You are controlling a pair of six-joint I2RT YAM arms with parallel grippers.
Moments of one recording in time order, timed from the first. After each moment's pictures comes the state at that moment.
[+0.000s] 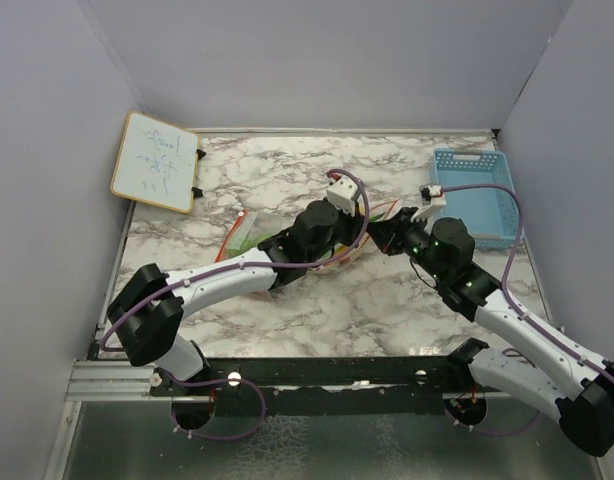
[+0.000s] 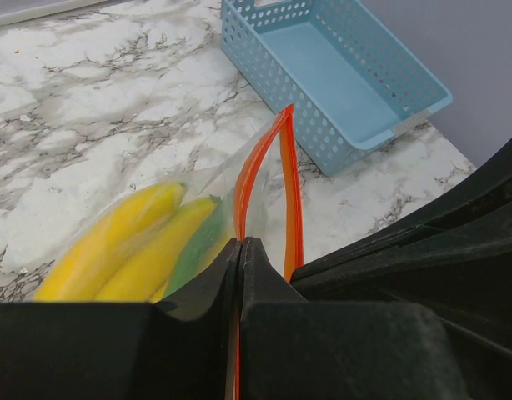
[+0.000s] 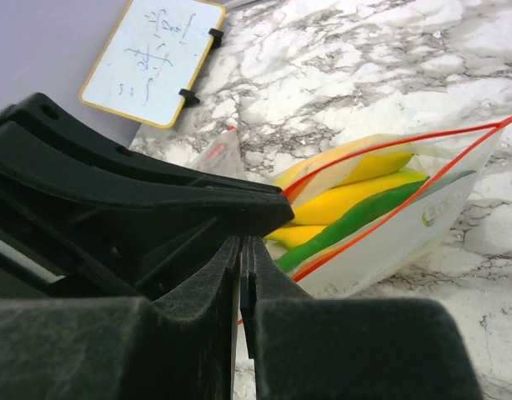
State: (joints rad) left arm -0.96 1.52 1.05 0.26 -0.20 -0.31; right arm 0.60 0.90 0.63 0.14 0.00 0.59
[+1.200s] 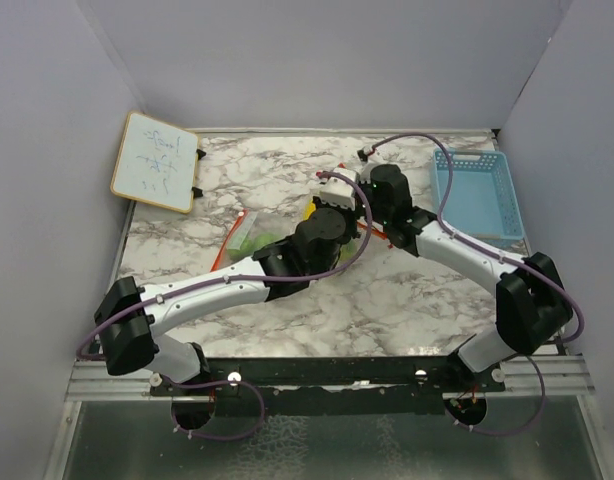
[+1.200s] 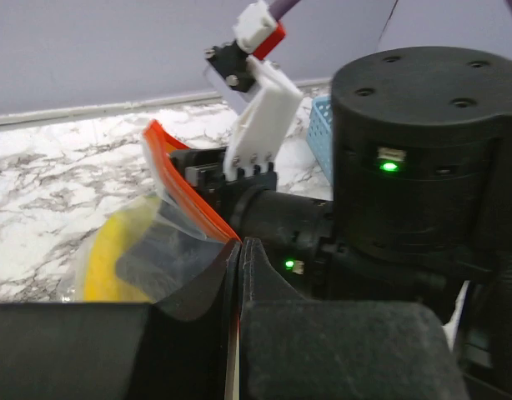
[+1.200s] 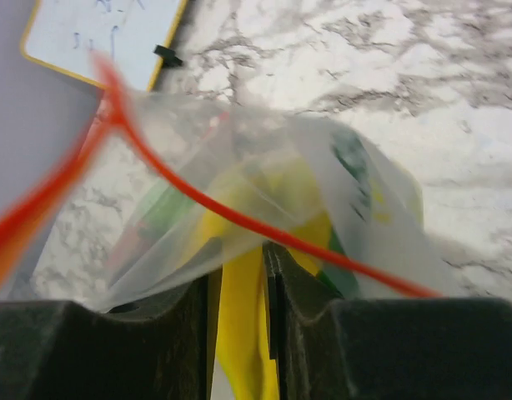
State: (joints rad) left arm -1.10 1.42 1.13 0.18 -0.67 -0.26; right arm 0.60 1.51 1.01 0.14 -0.11 0.54
